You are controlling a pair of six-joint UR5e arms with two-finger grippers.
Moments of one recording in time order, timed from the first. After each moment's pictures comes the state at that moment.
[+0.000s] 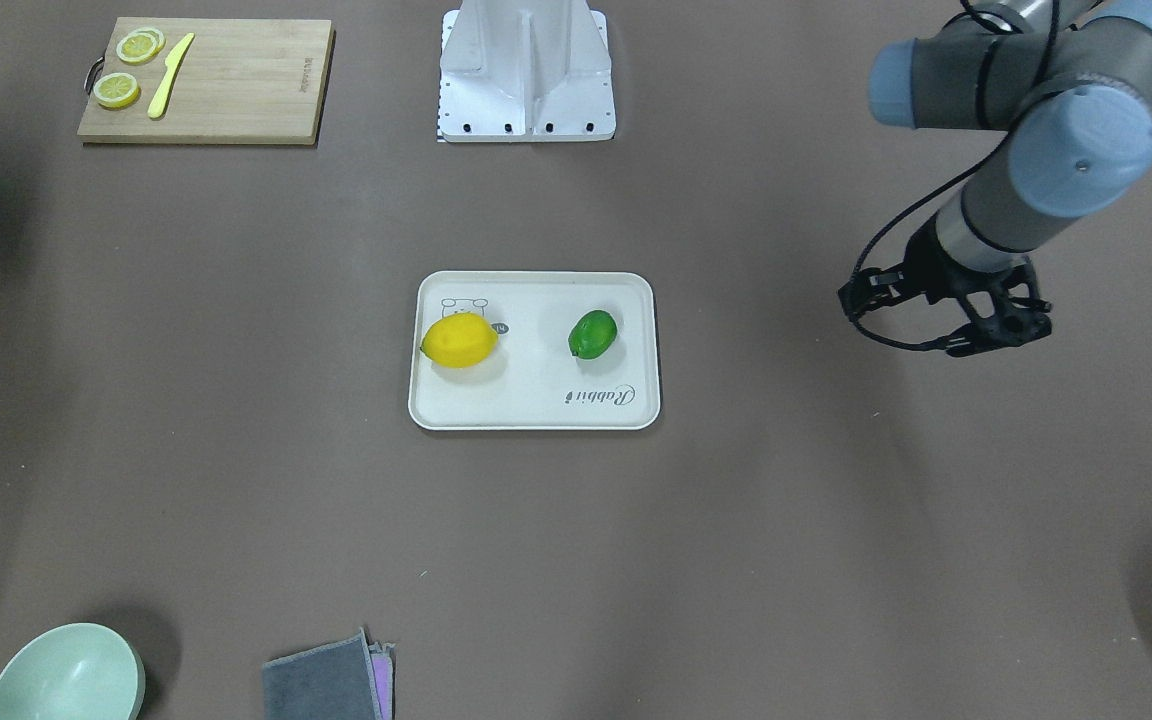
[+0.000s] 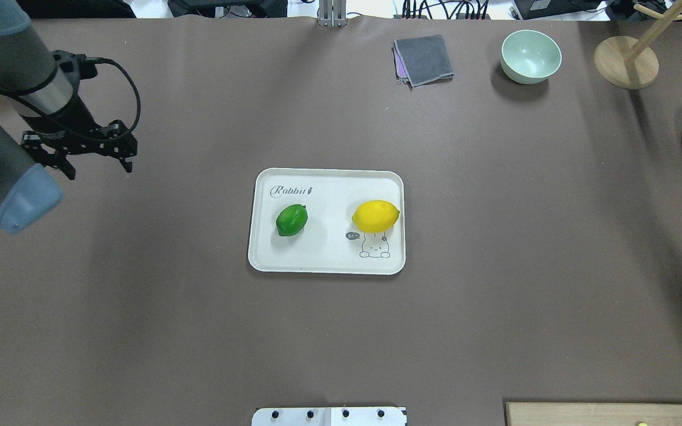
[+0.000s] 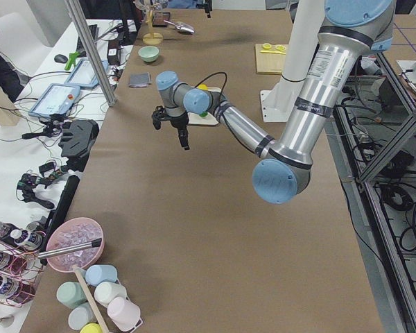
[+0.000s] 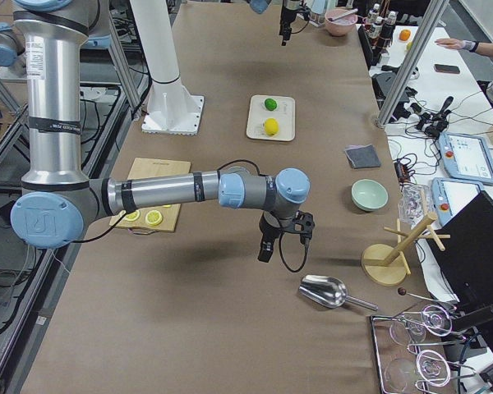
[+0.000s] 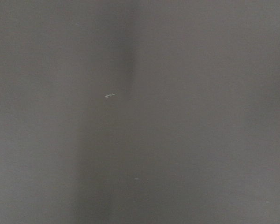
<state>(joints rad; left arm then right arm) -1.03 -1.89 -1.83 -1.32 -2.27 -0.74 1.41 -1.61 1.73 -1.75 2.33 0.20</state>
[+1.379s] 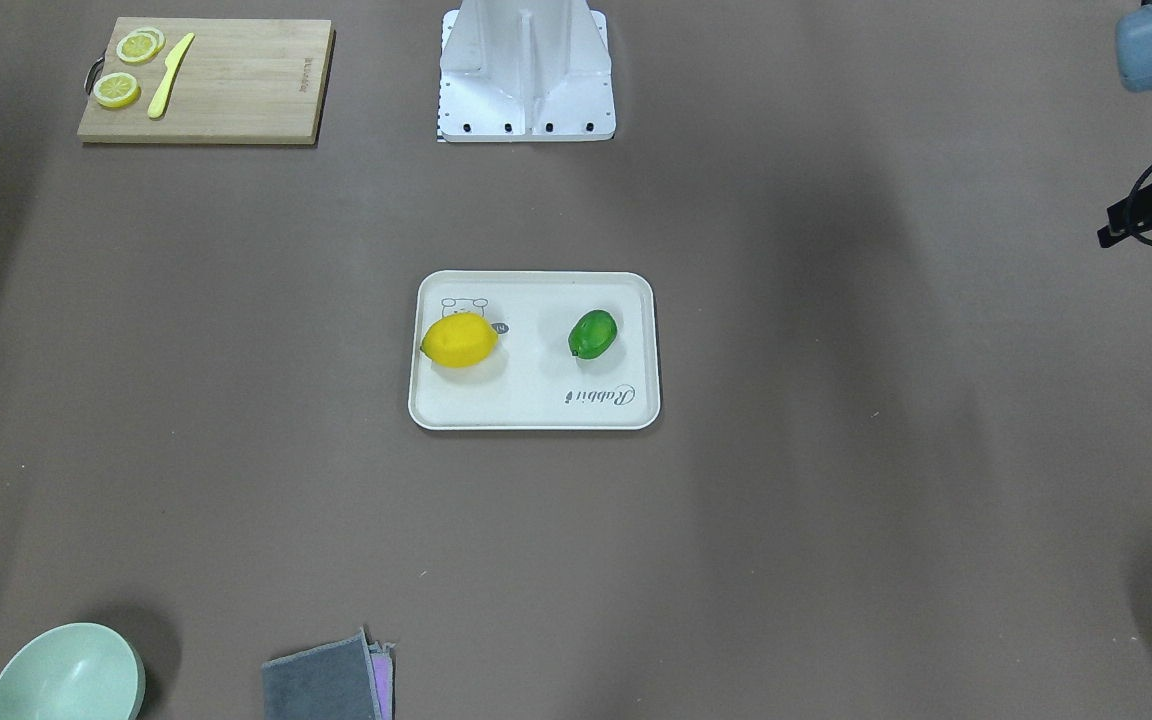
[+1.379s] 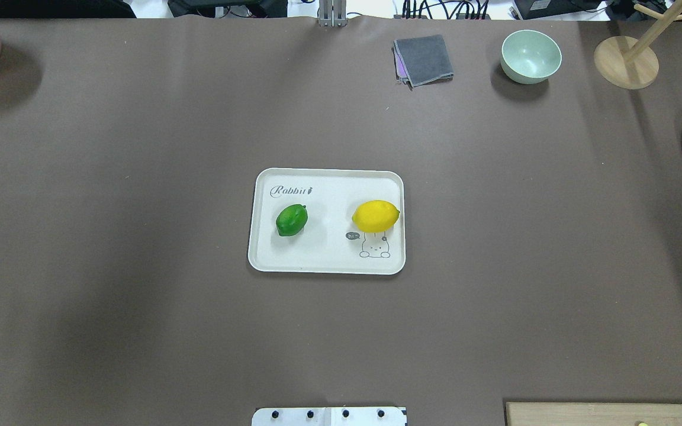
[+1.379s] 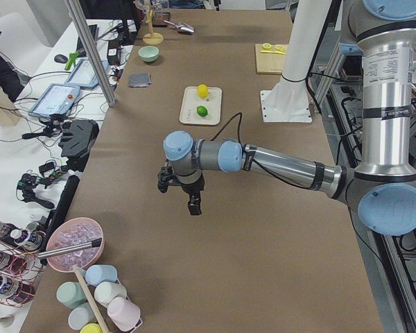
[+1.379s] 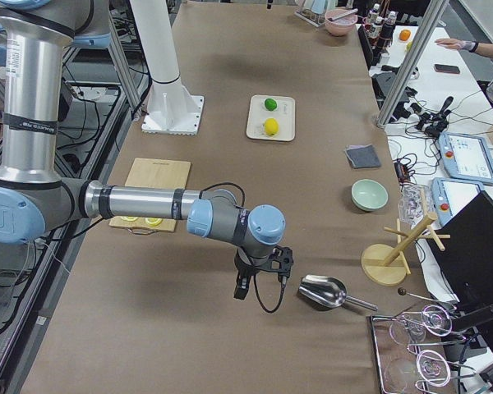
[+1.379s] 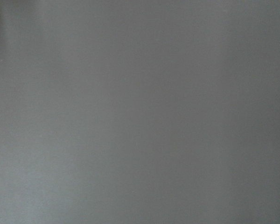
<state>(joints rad) -1.40 -1.47 -1.88 -1.35 -2.37 -0.09 1.53 -1.72 1.70 -1.75 2.30 0.01</state>
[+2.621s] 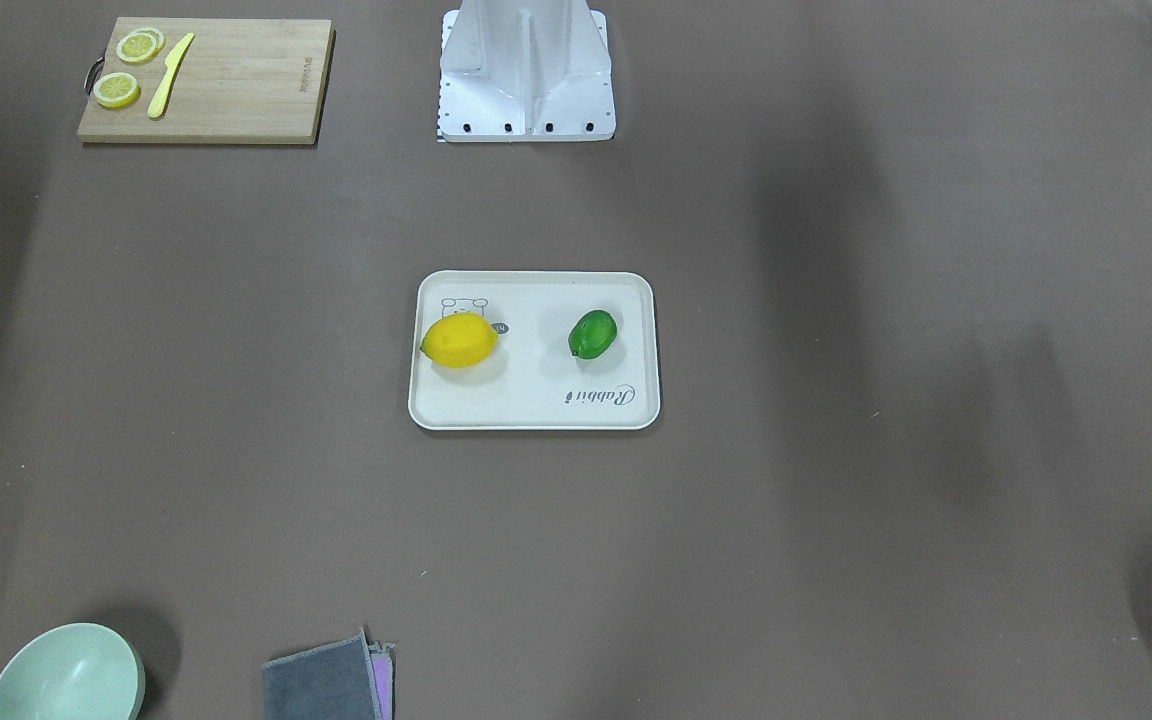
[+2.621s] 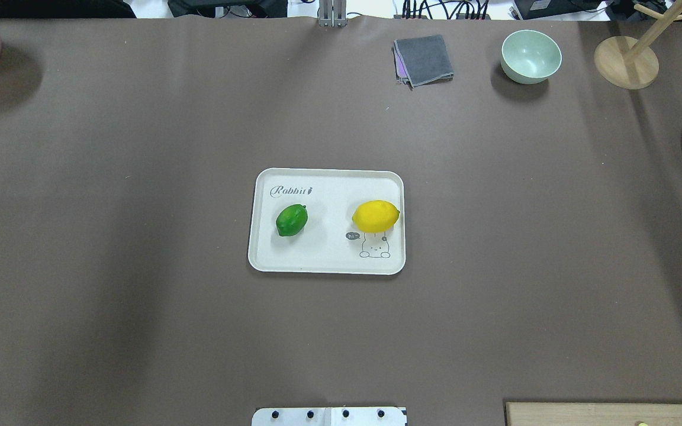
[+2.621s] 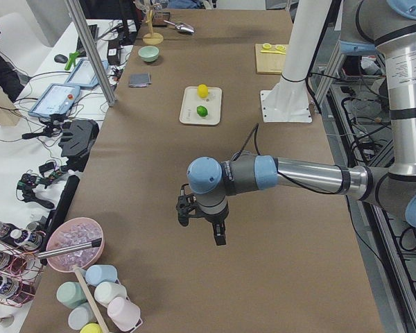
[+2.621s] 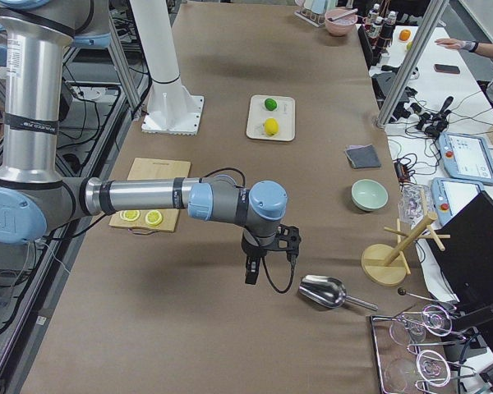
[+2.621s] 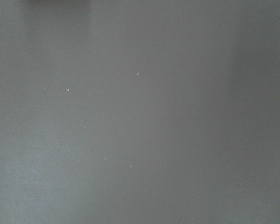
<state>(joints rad) -1.59 -1.35 -1.91 -1.24 -2.36 0.05 1.53 -1.72 1.80 -1.74 2.28 0.01</state>
